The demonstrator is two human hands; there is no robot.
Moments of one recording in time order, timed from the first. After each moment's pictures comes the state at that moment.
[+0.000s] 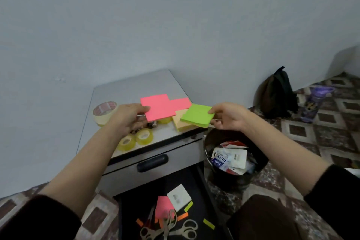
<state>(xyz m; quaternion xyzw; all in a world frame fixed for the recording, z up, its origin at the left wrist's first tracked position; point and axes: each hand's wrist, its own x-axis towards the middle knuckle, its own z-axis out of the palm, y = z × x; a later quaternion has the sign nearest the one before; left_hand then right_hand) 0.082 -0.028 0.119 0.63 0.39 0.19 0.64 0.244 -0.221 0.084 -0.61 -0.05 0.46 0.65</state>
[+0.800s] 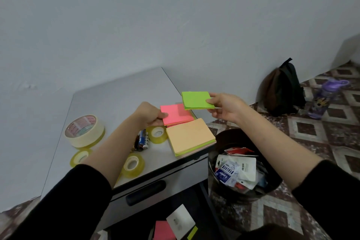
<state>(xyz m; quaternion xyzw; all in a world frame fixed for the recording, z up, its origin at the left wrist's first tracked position) 0.211 0.024 0.080 0.73 0.40 0.03 0.55 0.332 -0.150 0.062 -0.61 -0.05 0.37 0.70</state>
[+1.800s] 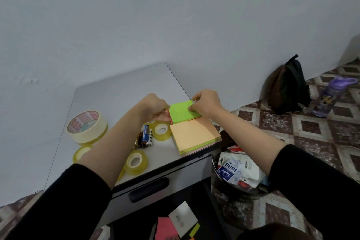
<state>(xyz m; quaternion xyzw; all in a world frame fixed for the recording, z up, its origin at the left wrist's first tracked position) 0.209 0.005 0.108 0.76 0.39 -0.01 0.52 0.317 -0.094 0.050 -0.87 -0.23 0.13 0.41</state>
